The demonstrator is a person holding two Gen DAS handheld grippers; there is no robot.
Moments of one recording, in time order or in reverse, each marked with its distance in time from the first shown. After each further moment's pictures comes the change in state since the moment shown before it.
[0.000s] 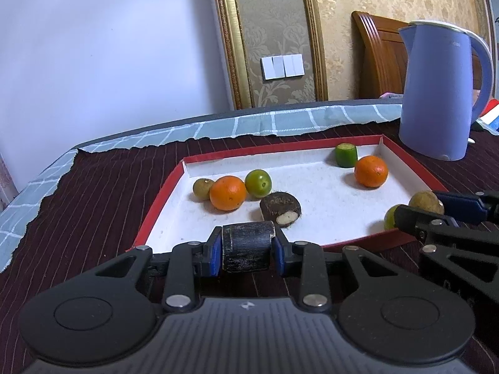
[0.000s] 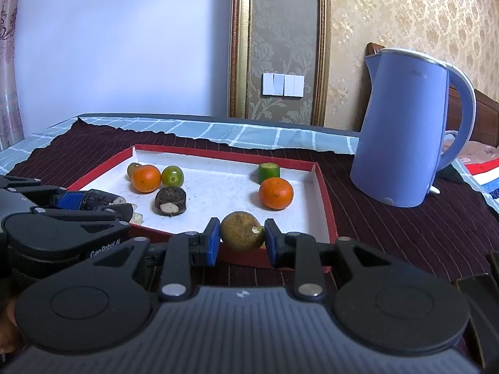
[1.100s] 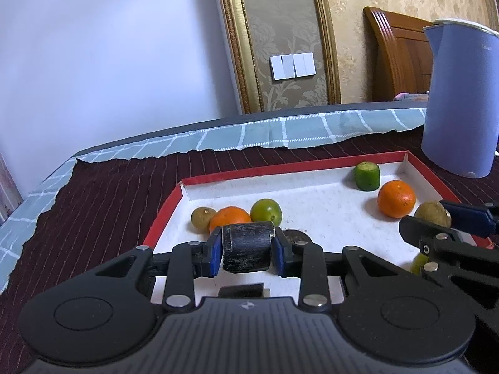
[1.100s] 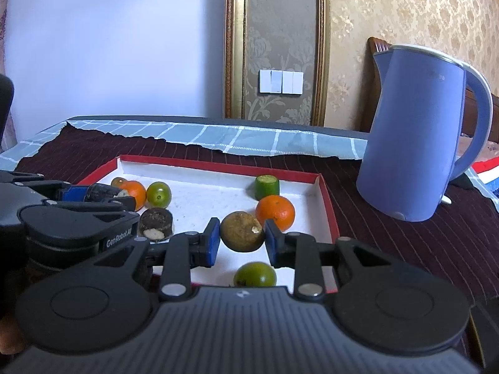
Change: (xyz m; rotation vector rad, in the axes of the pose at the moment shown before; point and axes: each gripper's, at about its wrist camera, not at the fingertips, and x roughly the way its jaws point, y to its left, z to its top) left arm 0.043 -0.005 0.034 0.005 0.012 0.045; right arm 0.039 -0.006 0.026 0.016 0.020 -0.006
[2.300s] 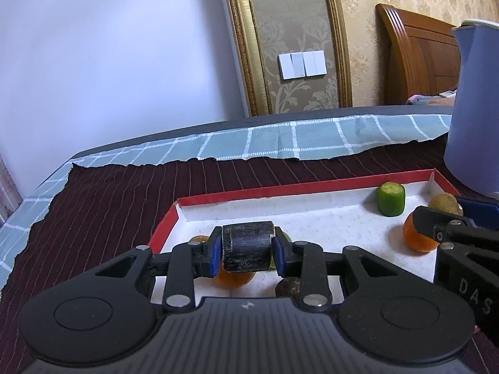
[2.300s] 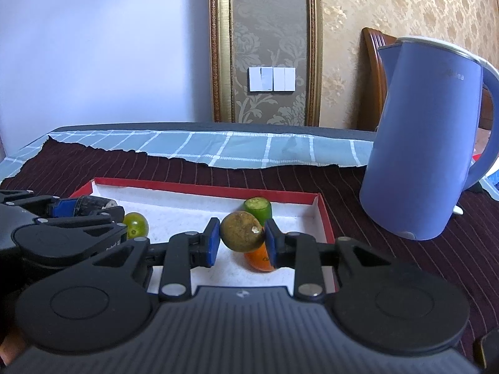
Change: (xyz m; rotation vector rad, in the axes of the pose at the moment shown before) left arm 0.041 0.000 0.024 -0.011 0.011 0.024; right arm 0.044 -0.015 0.028 0.050 0.020 -0.014
